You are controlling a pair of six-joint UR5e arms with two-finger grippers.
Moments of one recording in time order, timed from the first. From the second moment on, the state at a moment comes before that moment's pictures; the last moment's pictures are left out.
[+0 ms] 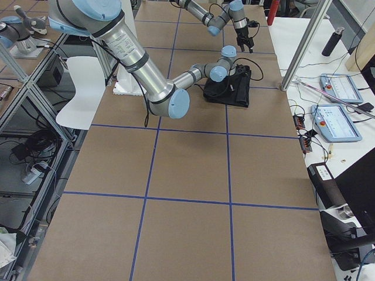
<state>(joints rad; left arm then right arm) -0.90 -2.34 -1.12 -2.36 -1.96 -1.65 0.69 -0.72 1.16 -1.23 1.92 0.75</state>
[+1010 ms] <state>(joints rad) -0.90 -2.34 -1.12 -2.36 -1.95 -1.65 0.69 -0.73 1.16 -1.23 1.91 0.75</state>
